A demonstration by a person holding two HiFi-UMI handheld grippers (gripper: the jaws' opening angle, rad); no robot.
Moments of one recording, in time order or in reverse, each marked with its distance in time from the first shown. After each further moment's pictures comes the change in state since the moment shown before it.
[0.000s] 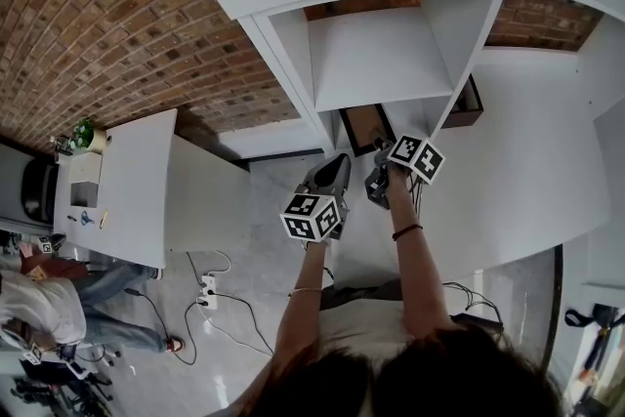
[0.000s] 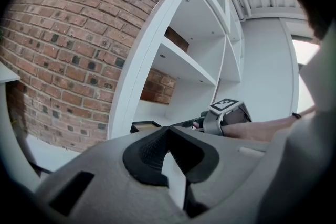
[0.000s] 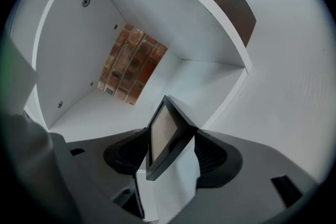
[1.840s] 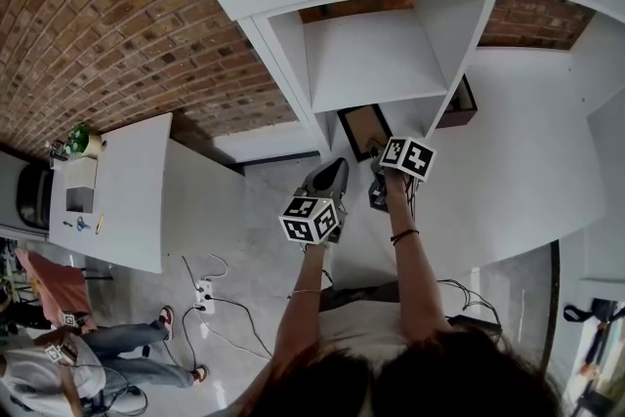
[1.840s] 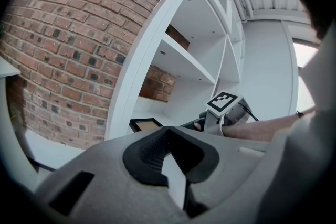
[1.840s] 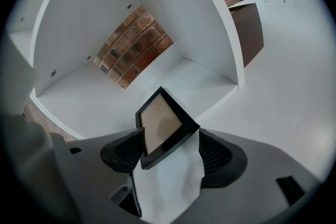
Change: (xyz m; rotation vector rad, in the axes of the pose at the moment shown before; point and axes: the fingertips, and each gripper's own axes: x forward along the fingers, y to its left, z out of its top) left arm -0.002 -0.002 -0.008 -0.028 0.017 -0.012; right arm -0.013 -0.017 -0.006 -0.236 0.079 -0.183
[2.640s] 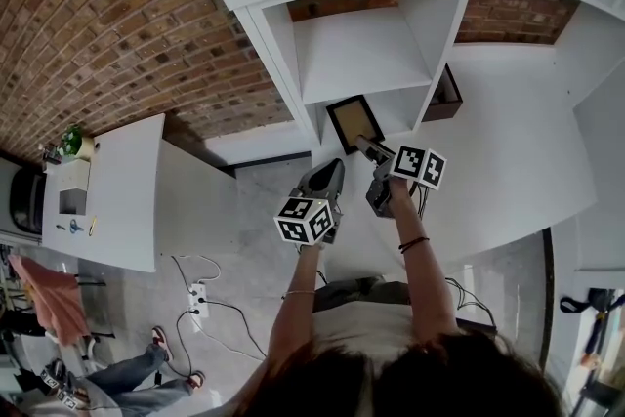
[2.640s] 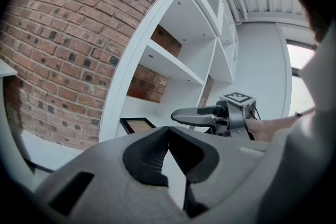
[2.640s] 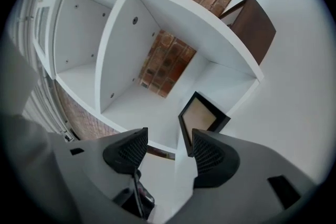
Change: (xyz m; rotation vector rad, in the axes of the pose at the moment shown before) left arm -0.015 -0.028 -0.003 0.016 -0.012 -0.048; right arm -0.061 0.052 0.000 0.086 -0.053 0.463
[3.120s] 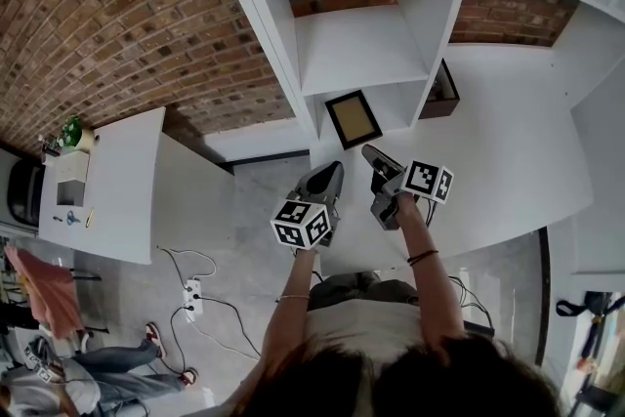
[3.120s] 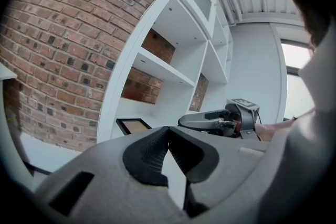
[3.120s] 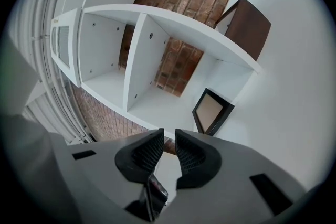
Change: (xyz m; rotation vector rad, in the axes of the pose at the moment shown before) left arm -0.019 -0.020 -0.002 0.025 -0.023 -0.026; right arm -0.040 0.023 -0.016 0.036 -0.022 0.183
